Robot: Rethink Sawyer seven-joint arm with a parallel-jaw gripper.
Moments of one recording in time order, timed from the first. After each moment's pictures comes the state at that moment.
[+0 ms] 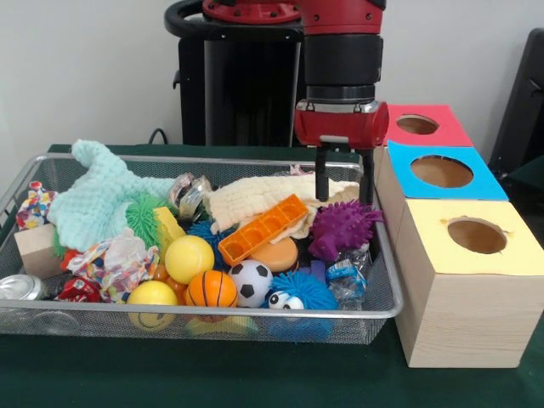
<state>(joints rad) -0.26 -0.71 0.11 1.95 0.01 0.01 2.10</state>
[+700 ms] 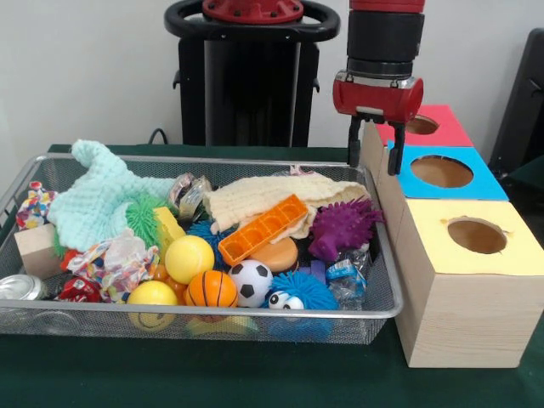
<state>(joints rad) -0.05 -0.76 -0.03 2.02 0.19 0.08 2.10</state>
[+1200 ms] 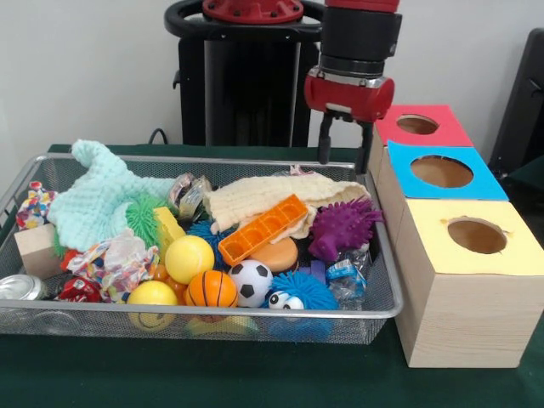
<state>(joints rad) -0.05 -0.75 -0.11 2.02 0.22 0.08 2.10</state>
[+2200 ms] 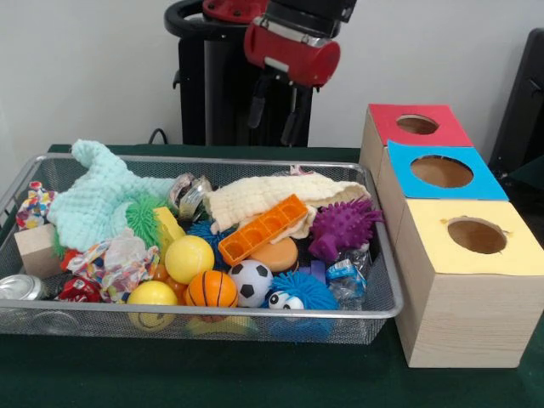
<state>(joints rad) 0.08 -0.72 -0.41 1.83 0.24 0.25 2.10</state>
